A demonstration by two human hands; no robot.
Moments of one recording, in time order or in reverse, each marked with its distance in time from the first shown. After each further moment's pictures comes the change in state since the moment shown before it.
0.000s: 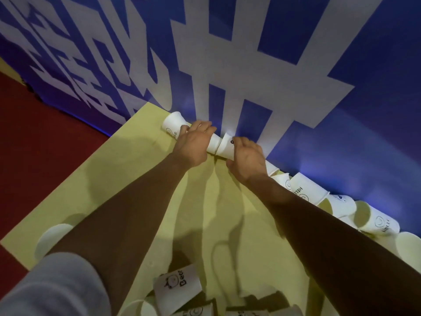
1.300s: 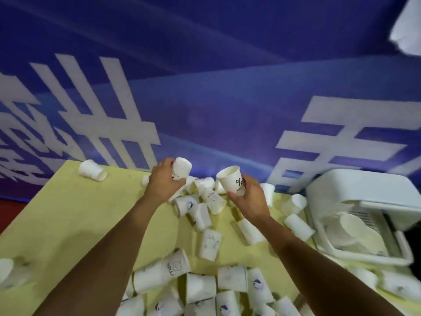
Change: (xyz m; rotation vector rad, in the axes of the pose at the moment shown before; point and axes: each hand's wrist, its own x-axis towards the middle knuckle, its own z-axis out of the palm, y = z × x) left_hand -0.116 0.286 -0.126 -0.622 0.004 -0.067; right_hand -0.332 0.225 -0.170 0.664 0.291 0.478
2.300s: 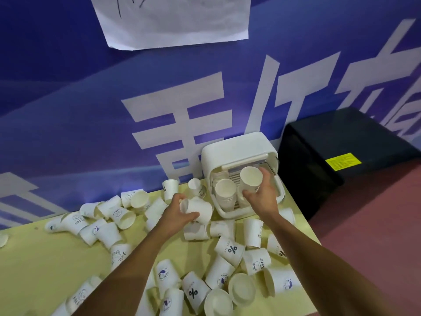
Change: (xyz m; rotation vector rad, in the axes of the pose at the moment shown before) left_hand -0.154 0.241 0.245 -0.121 -0.503 0.040; right_hand -0.103 0.275 -0.252 0.342 0.462 0.241
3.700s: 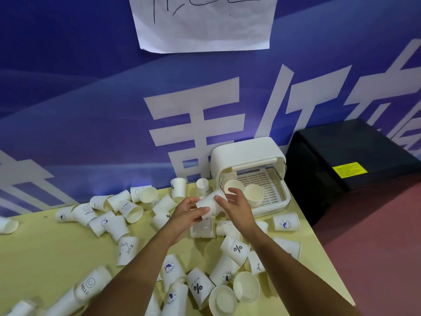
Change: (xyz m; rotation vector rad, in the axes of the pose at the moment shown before) left_hand -0.022 -0.001 0.000 -0.679 -0.144 -0.104; right_hand -0.059 -0.038 0.065 0.264 -0.286 0.175
